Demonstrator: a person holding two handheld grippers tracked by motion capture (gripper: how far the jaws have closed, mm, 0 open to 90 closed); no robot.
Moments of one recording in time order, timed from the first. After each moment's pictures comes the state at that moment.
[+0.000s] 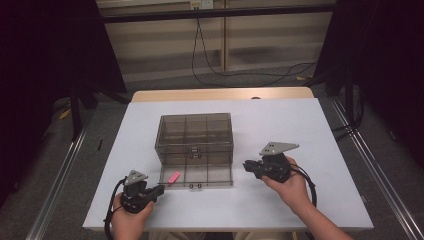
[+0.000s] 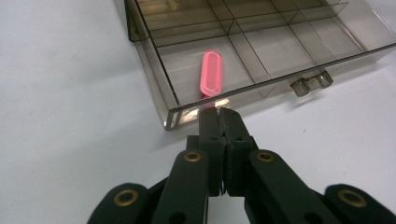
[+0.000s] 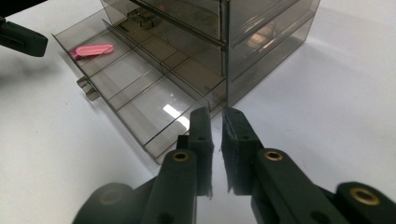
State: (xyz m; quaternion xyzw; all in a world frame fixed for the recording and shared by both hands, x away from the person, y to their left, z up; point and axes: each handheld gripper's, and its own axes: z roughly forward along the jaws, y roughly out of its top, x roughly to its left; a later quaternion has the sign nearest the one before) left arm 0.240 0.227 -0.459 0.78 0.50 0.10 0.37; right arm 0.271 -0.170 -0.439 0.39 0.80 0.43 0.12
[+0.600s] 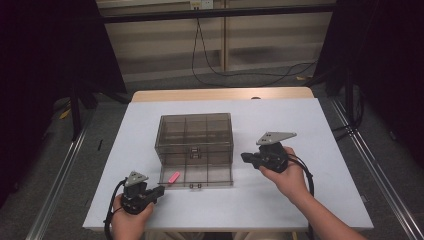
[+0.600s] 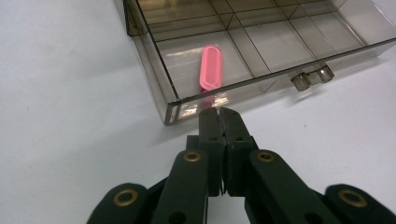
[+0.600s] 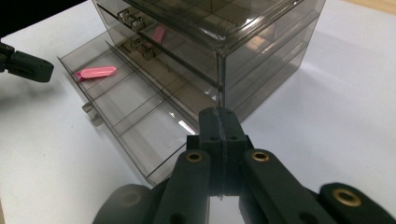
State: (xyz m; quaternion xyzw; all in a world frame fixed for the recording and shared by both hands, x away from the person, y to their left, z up) left arm 0.238 0.228 -0.461 0.78 0.50 0.10 0.37; right arm 0.286 -0.162 -0.414 0.39 0.81 0.43 0.12
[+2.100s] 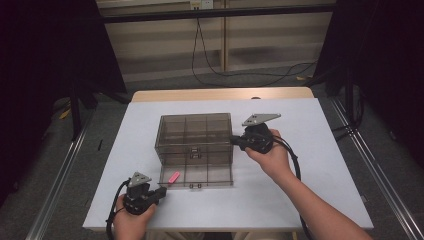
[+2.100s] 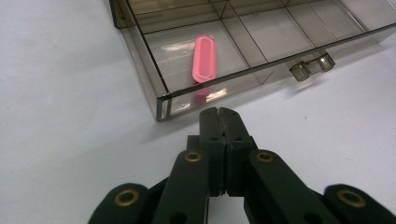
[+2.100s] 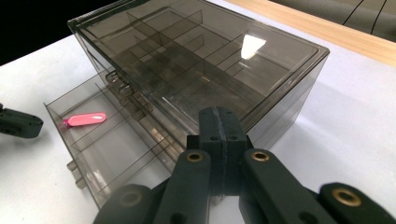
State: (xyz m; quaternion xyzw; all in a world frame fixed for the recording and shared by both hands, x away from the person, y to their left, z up) left arm 0.239 0.223 -0.466 0.79 0.48 0.10 0.36; right arm 0.328 -0.132 -0.392 0.38 0.80 0.44 0.14
